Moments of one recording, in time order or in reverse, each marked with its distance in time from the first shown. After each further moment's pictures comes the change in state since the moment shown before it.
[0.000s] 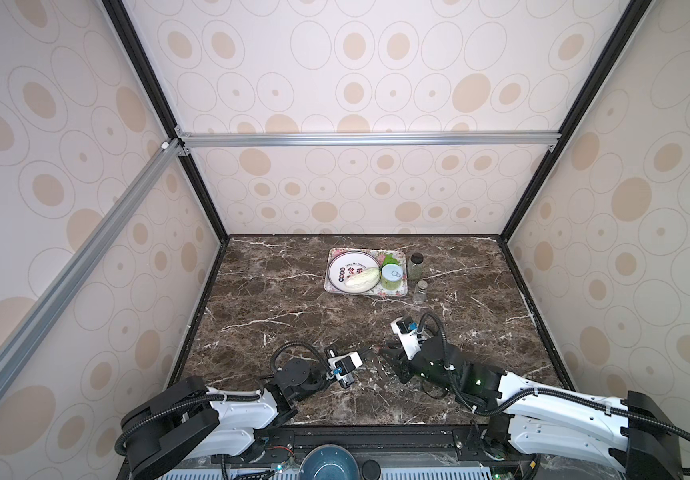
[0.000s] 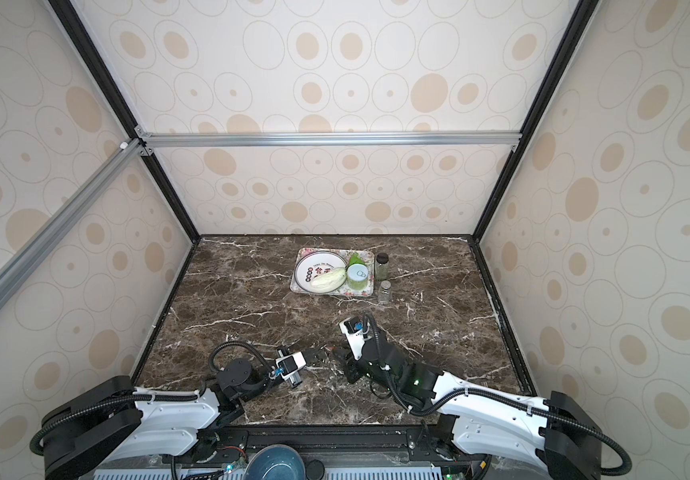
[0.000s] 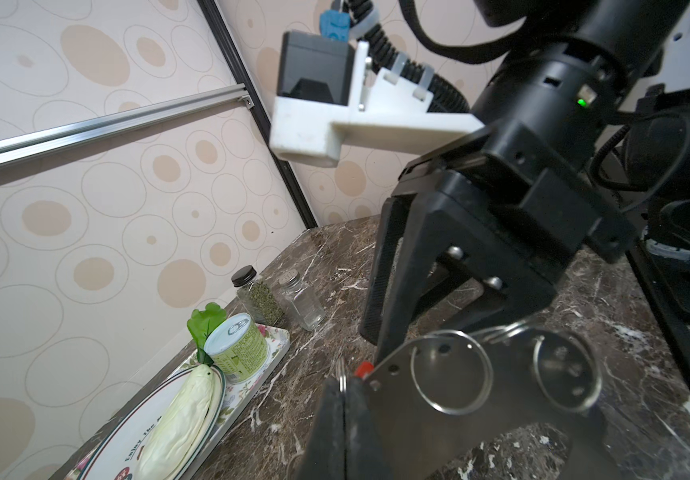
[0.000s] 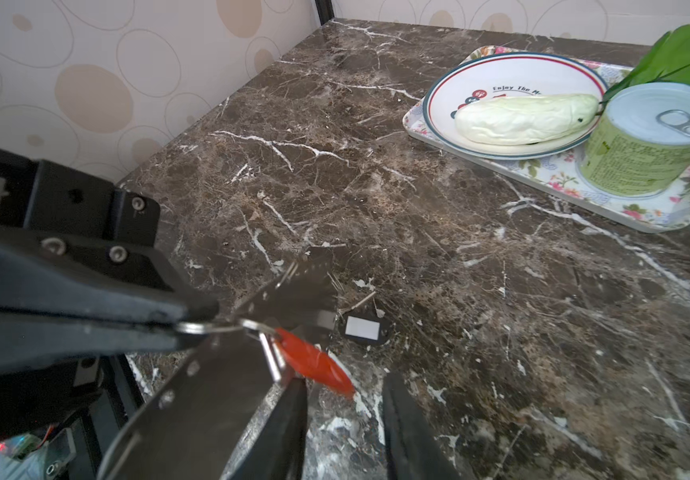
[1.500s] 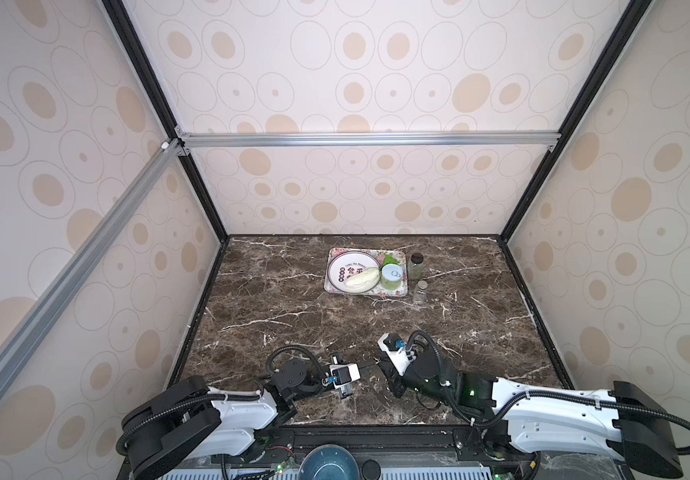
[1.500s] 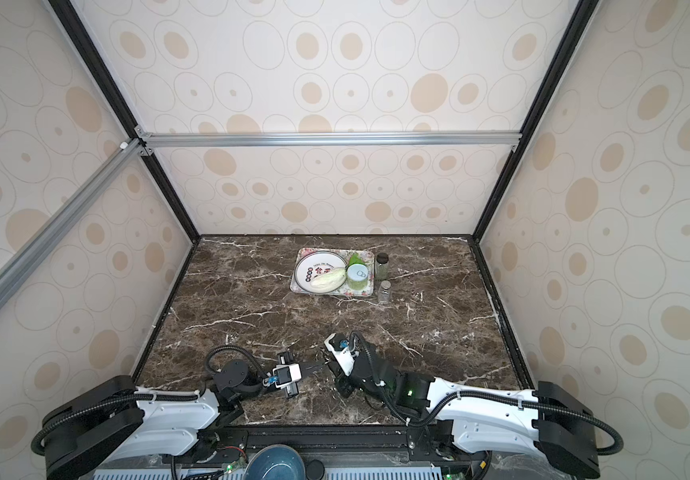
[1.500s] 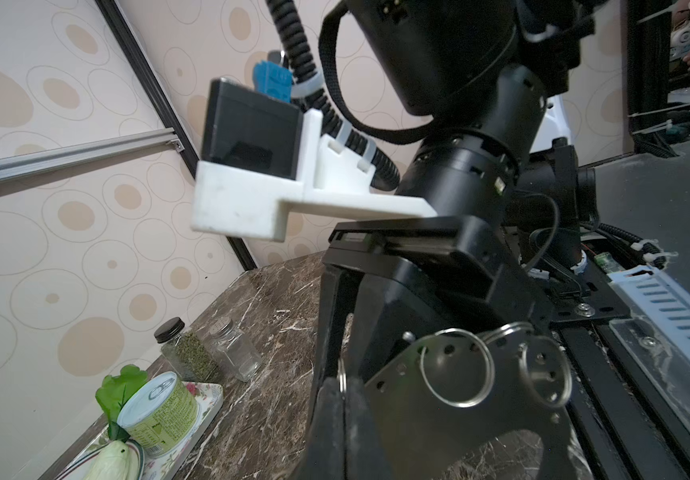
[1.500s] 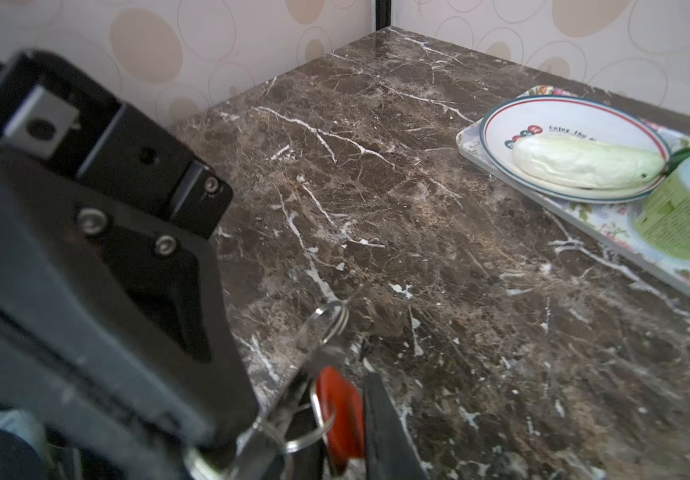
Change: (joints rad) left arm 0.014 0.001 -0.011 0.047 0.261 -0.043; right arm 0.146 0.062 -0.021 0.105 0.062 -0.144
